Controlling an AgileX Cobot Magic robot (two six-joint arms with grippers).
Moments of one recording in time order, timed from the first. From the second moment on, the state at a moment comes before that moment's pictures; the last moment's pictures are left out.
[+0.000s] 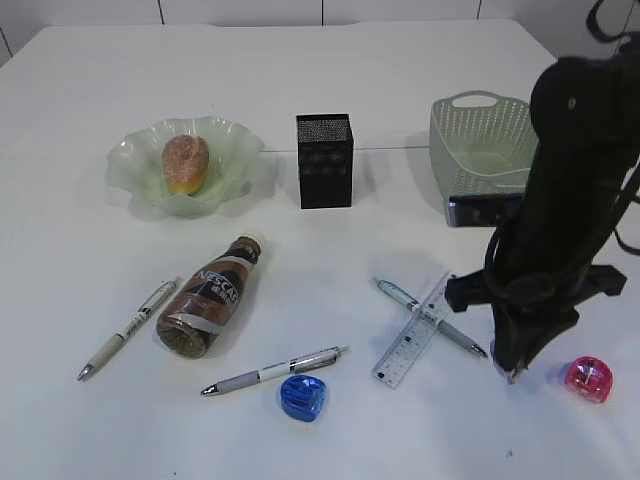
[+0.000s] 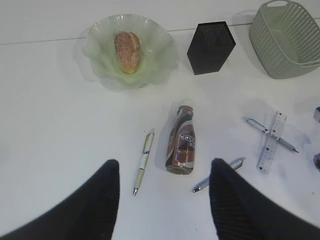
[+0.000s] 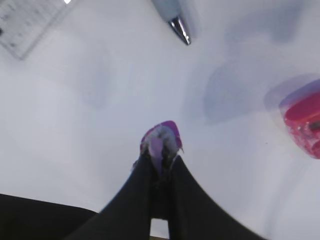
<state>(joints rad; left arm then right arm) -0.17 1.04 -1.51 -0.13 1.26 -0.11 0.27 1.83 -1.18 0.15 1.15 0.05</state>
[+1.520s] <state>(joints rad) -0.17 1.04 -1.51 -0.14 1.26 -0.11 0.14 2.00 -2.02 -0.10 1.25 0.13</state>
